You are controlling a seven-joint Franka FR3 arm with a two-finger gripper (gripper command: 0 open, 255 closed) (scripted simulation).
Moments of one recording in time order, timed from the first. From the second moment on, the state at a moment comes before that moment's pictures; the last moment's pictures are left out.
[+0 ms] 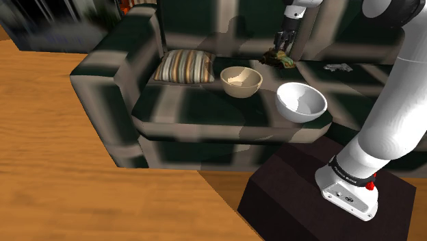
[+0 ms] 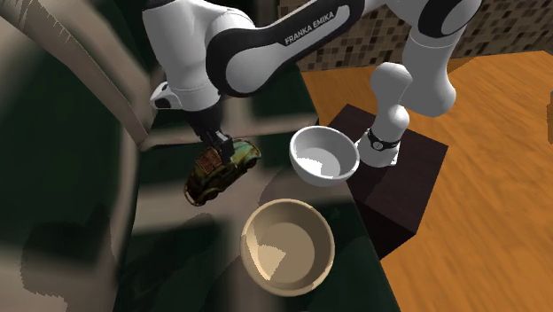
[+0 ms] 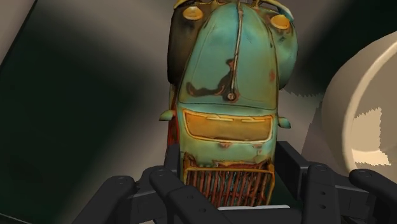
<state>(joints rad) -0.13 0.27 -0.46 -1.65 0.20 1.87 -0.51</state>
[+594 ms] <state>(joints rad) -0.14 0.26 -0.46 -1.54 0.19 1.75 -0.50</state>
